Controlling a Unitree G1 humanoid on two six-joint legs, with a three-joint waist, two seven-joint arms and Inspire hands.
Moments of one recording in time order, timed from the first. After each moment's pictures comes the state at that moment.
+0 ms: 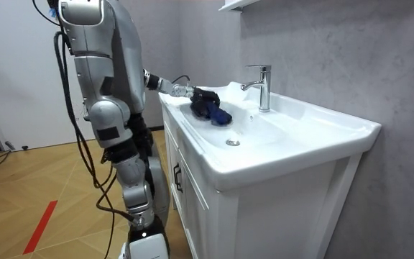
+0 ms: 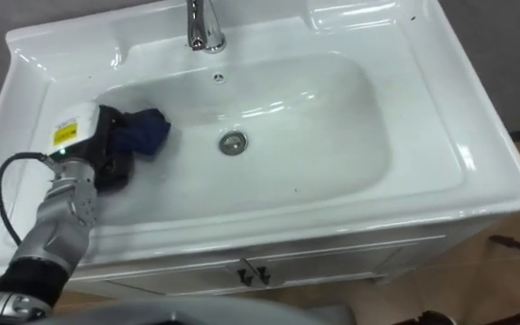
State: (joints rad) left arm -0.04 0.28 -0.03 0.40 0.86 0.12 0.31; right arm 0.06 -0.30 -0.10 1.30 -0.12 0.14 -0.07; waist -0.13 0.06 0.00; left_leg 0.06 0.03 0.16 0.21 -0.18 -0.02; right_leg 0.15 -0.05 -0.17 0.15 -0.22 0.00
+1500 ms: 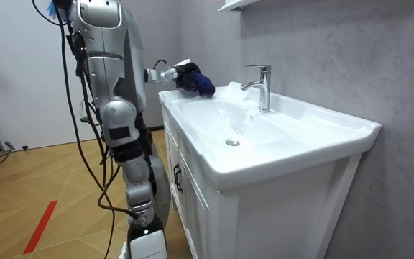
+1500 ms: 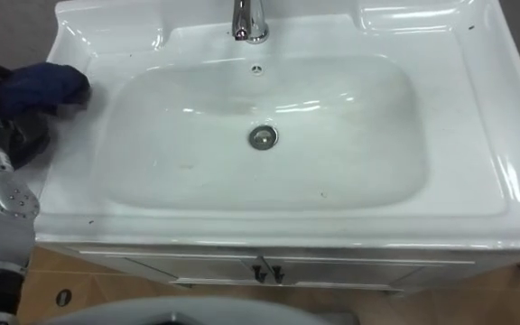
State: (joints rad) left arm 0.04 0.32 0.19 0.25 0.78 0.15 0.45; right arm 0.12 -0.30 -0.06 1.33 -0.11 0.16 -0.03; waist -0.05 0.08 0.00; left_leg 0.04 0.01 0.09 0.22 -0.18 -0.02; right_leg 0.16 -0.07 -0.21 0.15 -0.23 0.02
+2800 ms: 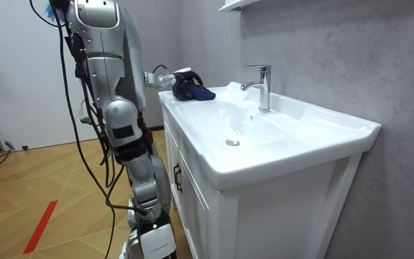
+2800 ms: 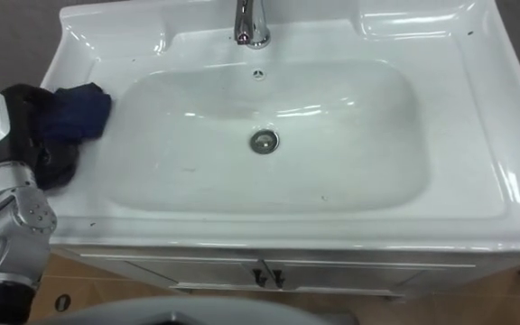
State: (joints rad) left arm 0.09 0.30 0.11 0.28 0.78 0.14 0.42; right arm 0.10 -0.30 -0.02 1.31 -0.05 0.15 0.01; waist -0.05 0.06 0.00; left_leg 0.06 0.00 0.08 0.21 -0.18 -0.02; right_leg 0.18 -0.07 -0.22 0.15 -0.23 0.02
